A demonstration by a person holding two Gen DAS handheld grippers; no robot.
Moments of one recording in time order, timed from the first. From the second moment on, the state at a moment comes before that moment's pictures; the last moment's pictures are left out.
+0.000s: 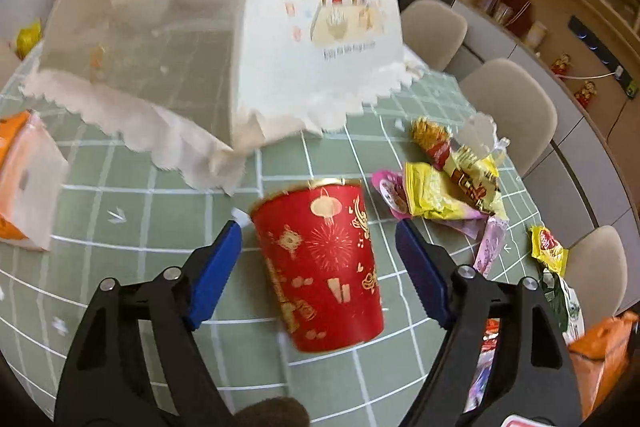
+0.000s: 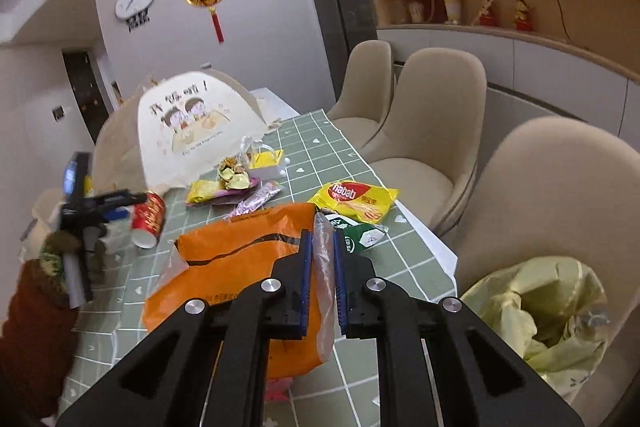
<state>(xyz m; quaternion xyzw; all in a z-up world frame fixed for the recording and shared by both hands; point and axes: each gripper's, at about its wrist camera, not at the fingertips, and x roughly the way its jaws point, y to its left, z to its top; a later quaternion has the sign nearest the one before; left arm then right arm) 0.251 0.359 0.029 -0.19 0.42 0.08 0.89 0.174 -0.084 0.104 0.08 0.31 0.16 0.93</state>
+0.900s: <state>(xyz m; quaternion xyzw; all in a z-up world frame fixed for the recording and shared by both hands) 0.172 0.200 0.095 -0.09 0.31 -0.05 0.95 0.124 -0.099 0.089 0.07 0.28 0.23 0.93</state>
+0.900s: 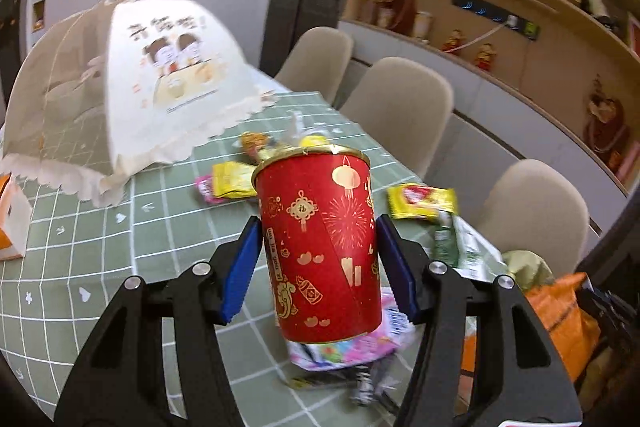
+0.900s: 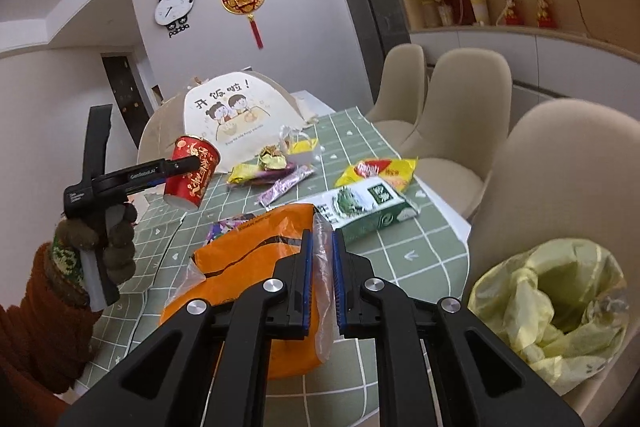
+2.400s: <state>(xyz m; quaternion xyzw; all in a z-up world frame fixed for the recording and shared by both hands) 0.231 -0.214 -0.044 -0.04 0.46 -0.31 0.83 0.116 -0.413 0.016 0.08 0.27 -0.14 0.95</state>
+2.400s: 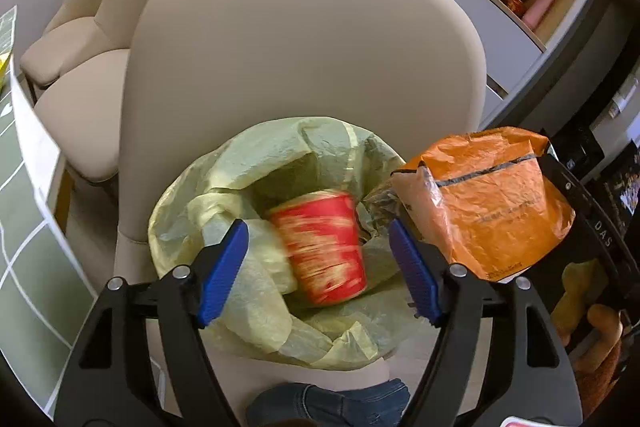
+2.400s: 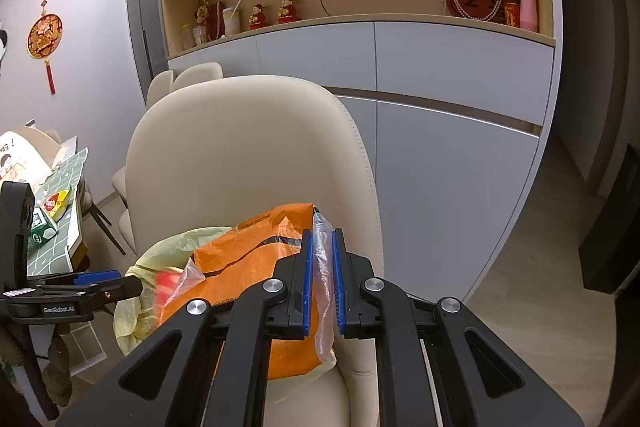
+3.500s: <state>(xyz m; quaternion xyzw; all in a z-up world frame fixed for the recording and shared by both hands) 0.176 -0.100 0.033 -0.04 0.41 -0.32 0.85 0.180 -0.343 -0.071 0.10 0.40 -0.08 0.90</state>
